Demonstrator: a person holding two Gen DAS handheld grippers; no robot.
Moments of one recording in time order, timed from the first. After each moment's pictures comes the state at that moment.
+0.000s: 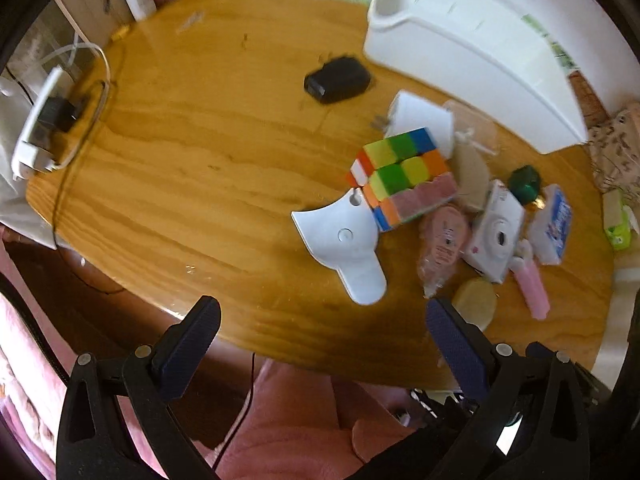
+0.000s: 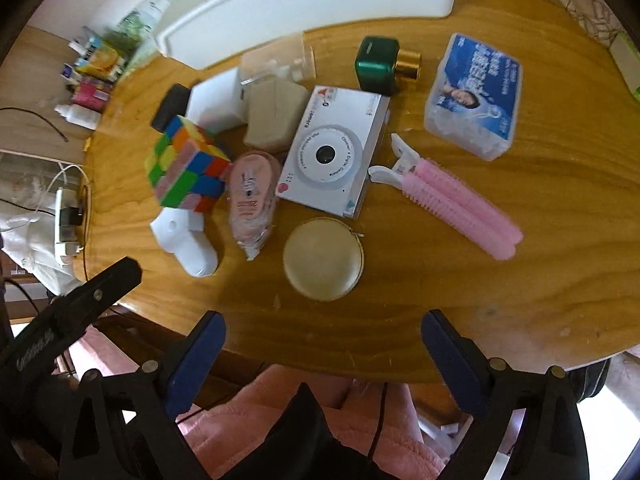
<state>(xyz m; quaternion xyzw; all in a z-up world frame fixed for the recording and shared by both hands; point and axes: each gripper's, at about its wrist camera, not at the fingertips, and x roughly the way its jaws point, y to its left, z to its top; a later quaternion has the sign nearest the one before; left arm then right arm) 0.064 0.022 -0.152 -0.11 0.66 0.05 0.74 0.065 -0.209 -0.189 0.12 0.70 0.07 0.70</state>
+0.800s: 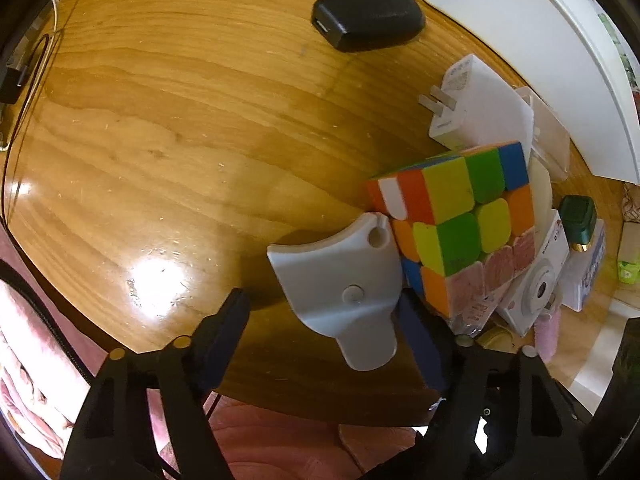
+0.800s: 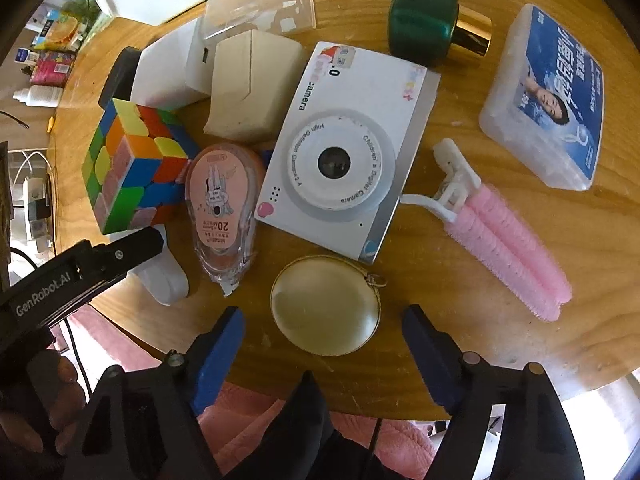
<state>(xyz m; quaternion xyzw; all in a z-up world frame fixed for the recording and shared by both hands) 0.114 0.029 -0.229 -0.16 0.74 0.06 0.65 0.123 -0.176 -0.237 0.09 0.77 0.06 0.63</state>
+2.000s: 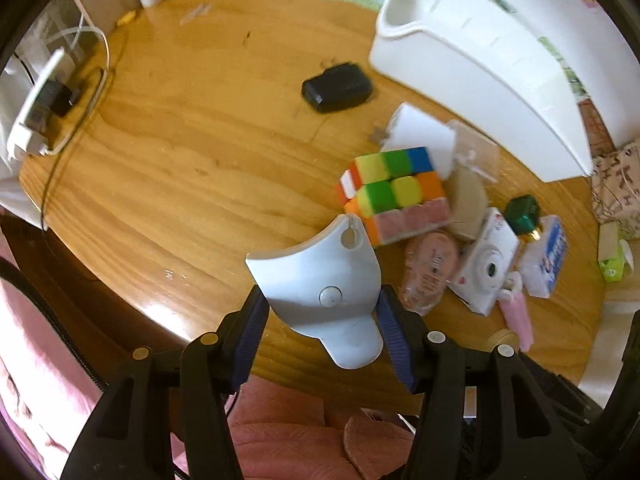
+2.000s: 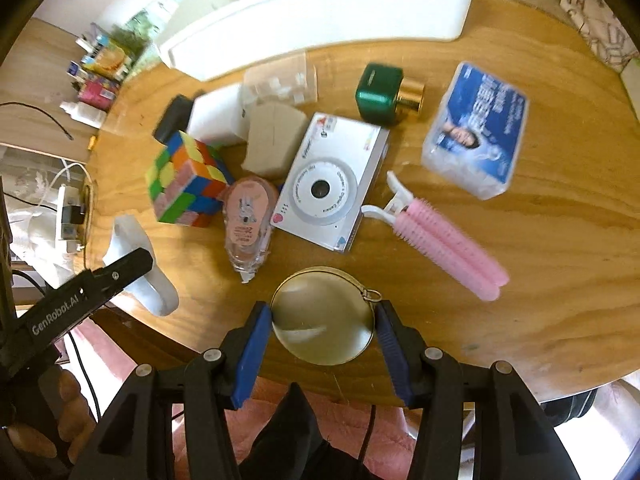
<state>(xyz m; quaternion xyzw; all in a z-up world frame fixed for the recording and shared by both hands) 0.060 0.010 -0.132 -0.15 0.63 0.06 0.76 0.080 -0.220 -0.172 0.11 0.68 0.09 0.72</state>
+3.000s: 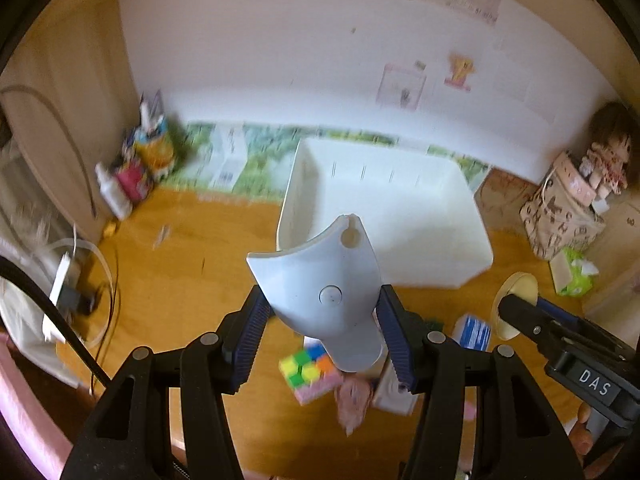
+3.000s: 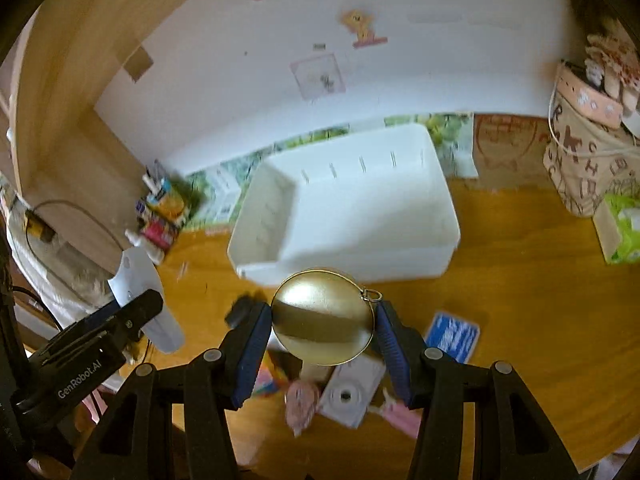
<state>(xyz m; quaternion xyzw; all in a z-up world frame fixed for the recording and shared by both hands) 0.137 -0.027 -0.013 -0.03 0.43 -0.01 0.90 0.144 -0.249 -0.040 0.14 0.46 0.10 0.87</state>
